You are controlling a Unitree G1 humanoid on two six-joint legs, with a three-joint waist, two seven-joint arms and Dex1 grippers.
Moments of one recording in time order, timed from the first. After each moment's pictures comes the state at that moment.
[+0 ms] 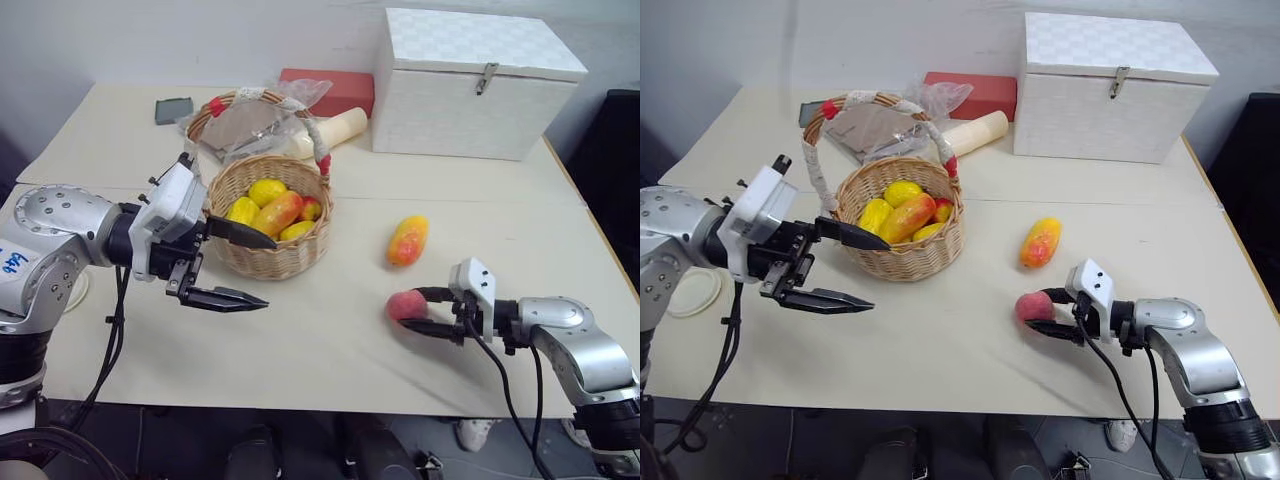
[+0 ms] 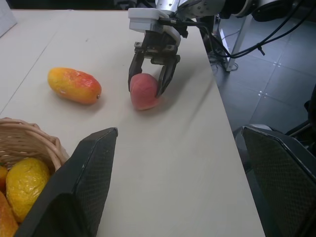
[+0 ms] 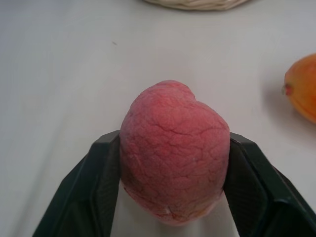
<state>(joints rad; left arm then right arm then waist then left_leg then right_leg) -0.61 1.00 0.06 -0.30 -0.72 0.69 -1.28 -0.22 -0.73 -0.01 -0.15 0.41 0.44 1.10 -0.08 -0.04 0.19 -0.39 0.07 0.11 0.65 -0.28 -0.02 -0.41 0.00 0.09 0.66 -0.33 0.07</state>
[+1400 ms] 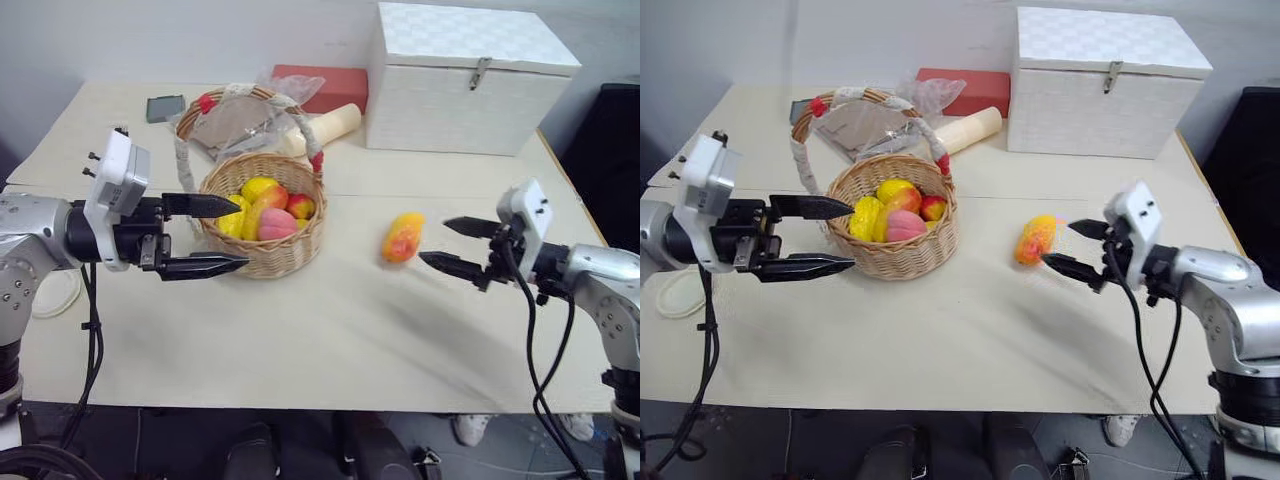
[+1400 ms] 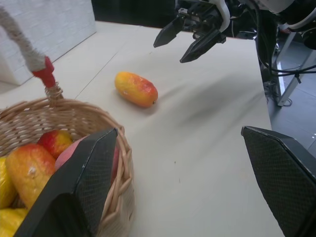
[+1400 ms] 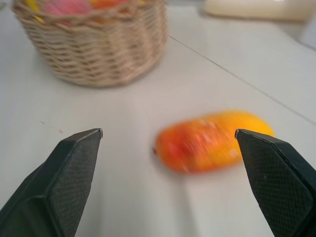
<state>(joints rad) -0.52 1.00 0.23 -0.27 -0.80 0.75 -1.12 -0.37 -0.78 -0.25 -0.25 0.54 0.81 0.85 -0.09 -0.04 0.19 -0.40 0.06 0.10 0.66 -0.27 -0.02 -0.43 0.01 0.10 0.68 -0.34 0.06</state>
